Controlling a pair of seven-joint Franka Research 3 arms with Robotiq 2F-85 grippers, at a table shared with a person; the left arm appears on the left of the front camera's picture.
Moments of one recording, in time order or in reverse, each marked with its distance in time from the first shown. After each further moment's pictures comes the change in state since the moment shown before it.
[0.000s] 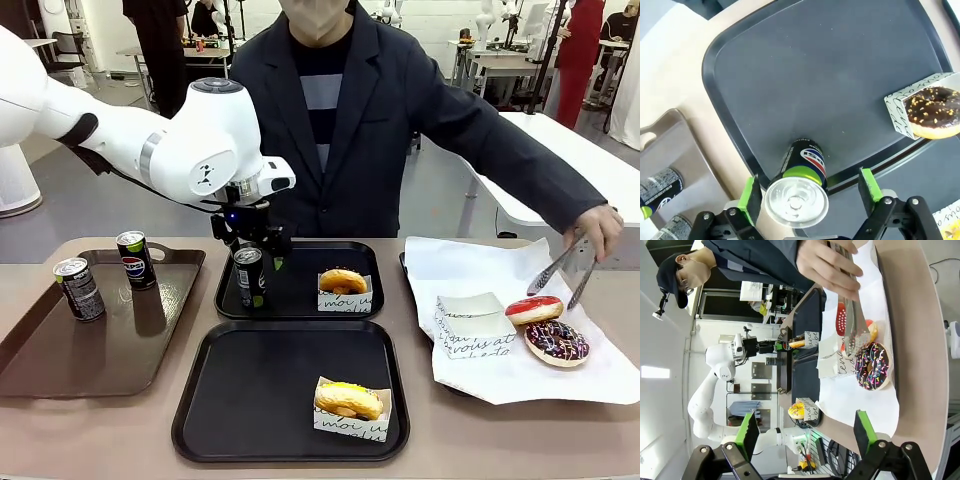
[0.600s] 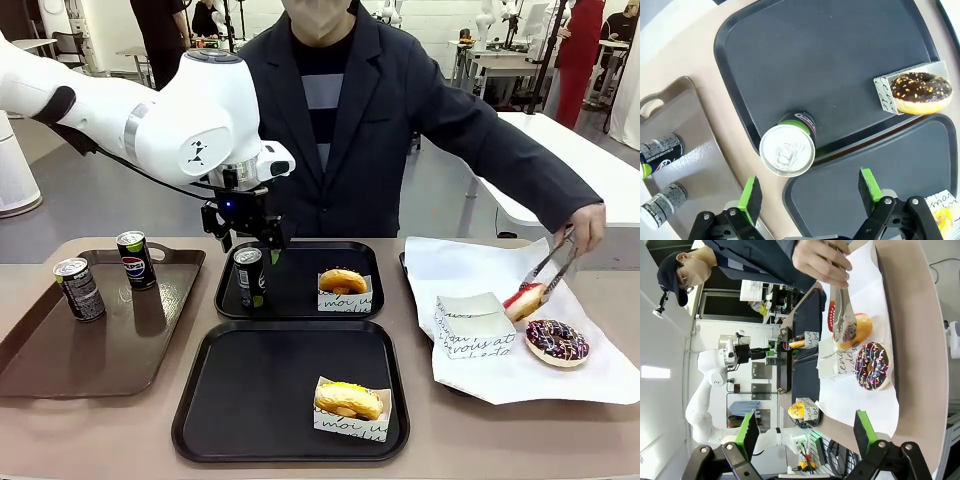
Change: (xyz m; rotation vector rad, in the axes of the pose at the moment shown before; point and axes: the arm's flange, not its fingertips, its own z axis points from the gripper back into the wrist) left arm -0.019 -0.013 0.039 0.024 0.028 0.075; right arm 0.000 0.000 0.000 0.000 0.000 0.000
